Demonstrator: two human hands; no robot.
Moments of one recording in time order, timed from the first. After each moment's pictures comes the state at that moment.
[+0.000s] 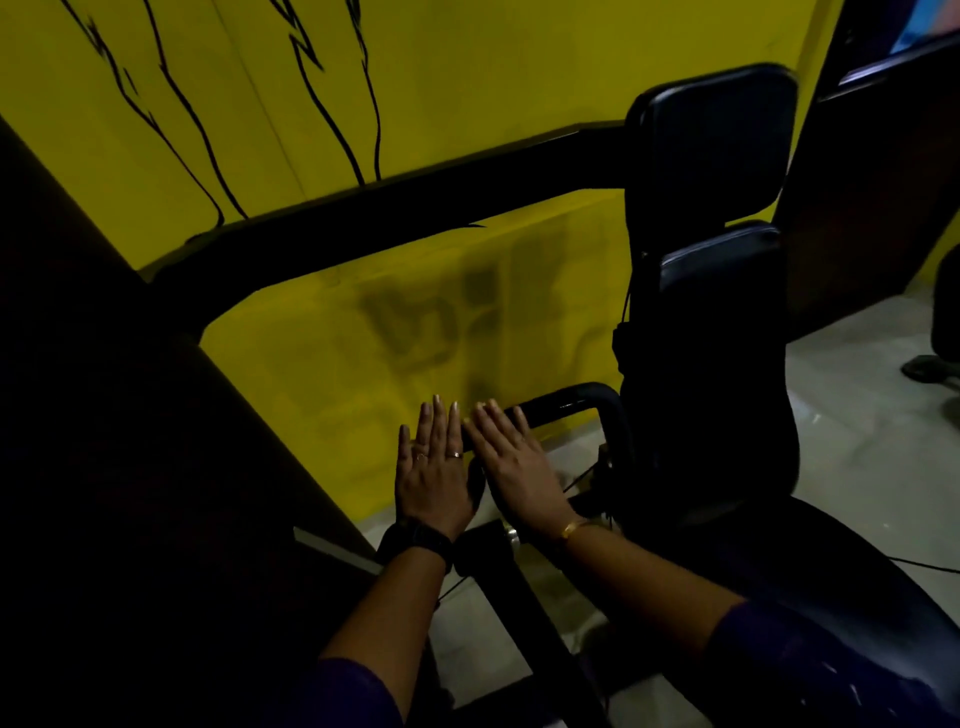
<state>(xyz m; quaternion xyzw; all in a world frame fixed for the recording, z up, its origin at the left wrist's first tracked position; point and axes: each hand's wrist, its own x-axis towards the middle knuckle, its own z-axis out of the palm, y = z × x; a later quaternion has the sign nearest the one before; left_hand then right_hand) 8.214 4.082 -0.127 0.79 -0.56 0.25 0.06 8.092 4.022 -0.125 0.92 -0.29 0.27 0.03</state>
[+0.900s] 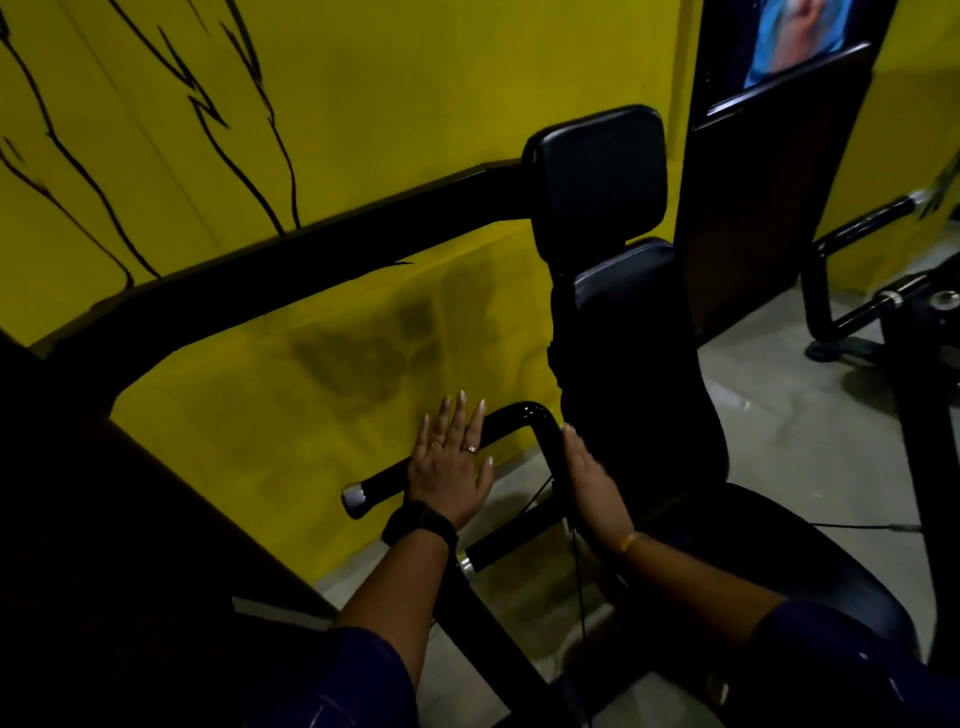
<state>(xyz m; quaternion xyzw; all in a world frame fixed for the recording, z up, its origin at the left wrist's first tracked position) 8.165 4.019 -0.111 0.69 -0.70 0.19 0.08 7.969 3.996 -0.157 0.77 -0.52 0.32 -0.21</state>
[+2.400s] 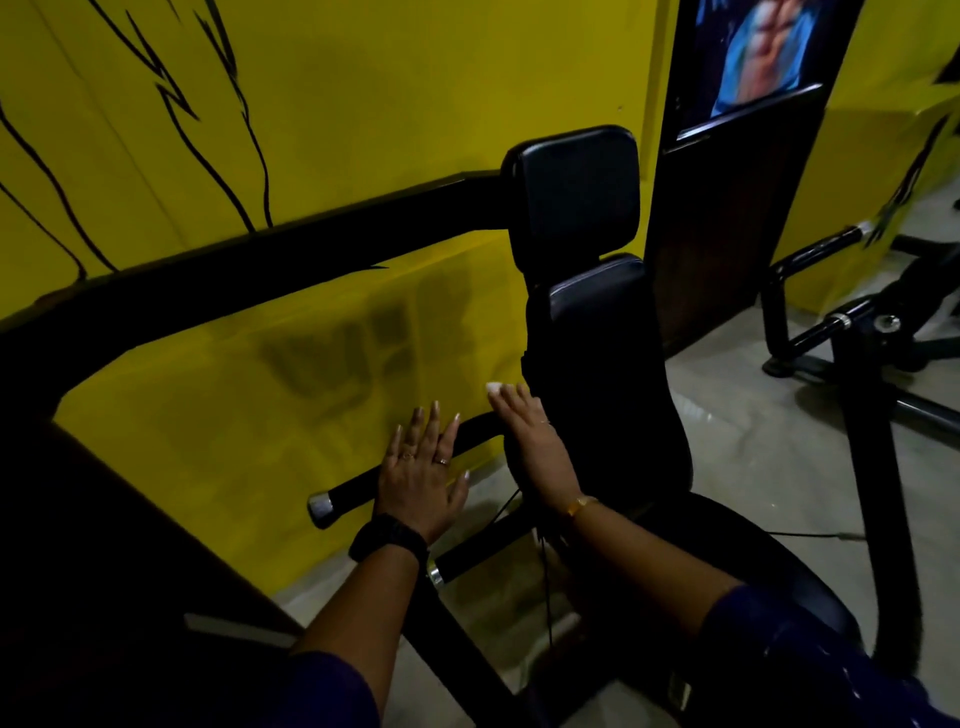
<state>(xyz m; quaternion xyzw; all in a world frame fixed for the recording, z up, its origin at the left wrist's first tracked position) 8.168 4.021 -0.115 0.67 -0.71 0.19 0.09 7.998 3.954 -0.120 0.81 -0.41 0.40 -0.12</state>
